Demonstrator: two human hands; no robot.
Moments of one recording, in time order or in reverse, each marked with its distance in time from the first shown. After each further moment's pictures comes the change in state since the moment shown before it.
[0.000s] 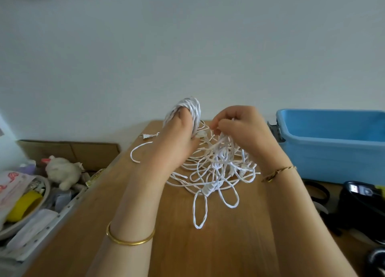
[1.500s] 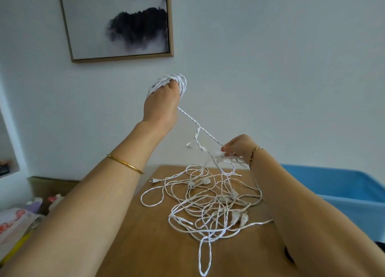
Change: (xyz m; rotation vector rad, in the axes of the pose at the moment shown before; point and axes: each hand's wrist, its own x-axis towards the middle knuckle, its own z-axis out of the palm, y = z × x) left_hand 0.087 0.006 -0.136 0.414 0.446 -0.049; right_hand 0.113 -0.006 -0.025 -0.217 -0.006 0.305
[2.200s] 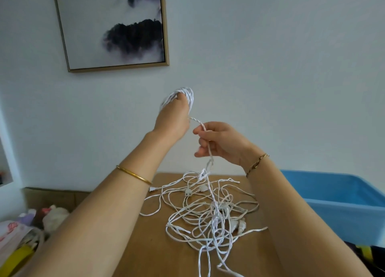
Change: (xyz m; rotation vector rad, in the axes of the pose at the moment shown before) left_hand 0.011 0.013 0.025 -0.265 0.097 0.159; right_hand -0.072 -0.058 -0.012 0.603 -0.472 -0.356
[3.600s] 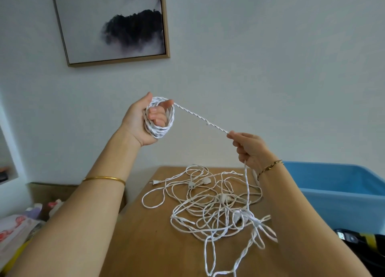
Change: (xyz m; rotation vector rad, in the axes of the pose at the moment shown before) left_hand -0.031 -0.049 -0.034 -2.102 -0.421 -0.956; right_hand 0.000 0.058 -0.044 0.137 0.587 0.145
